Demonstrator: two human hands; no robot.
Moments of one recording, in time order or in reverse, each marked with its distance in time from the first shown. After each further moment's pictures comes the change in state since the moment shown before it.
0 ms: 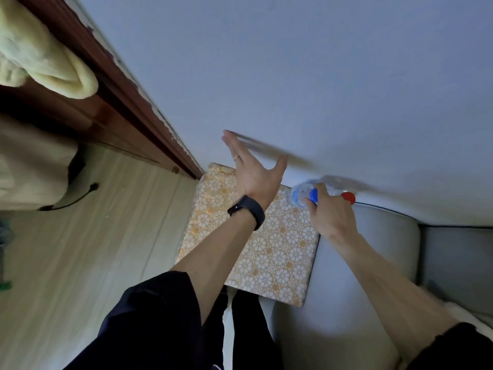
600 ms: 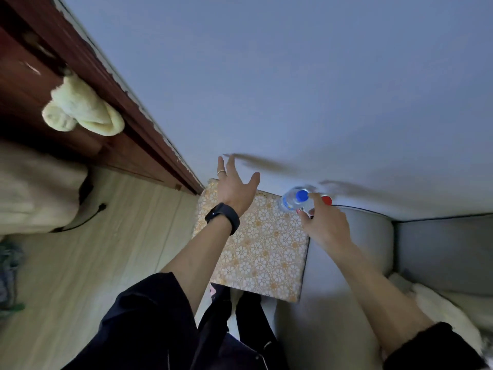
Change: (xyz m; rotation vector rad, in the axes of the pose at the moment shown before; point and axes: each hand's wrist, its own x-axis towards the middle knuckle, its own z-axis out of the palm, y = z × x) left_hand -0.020 0.042 -0.067 0.238 -0.227 -0.095; right_hand -0.054 0.010 -0.042 0.242 0.047 0.089
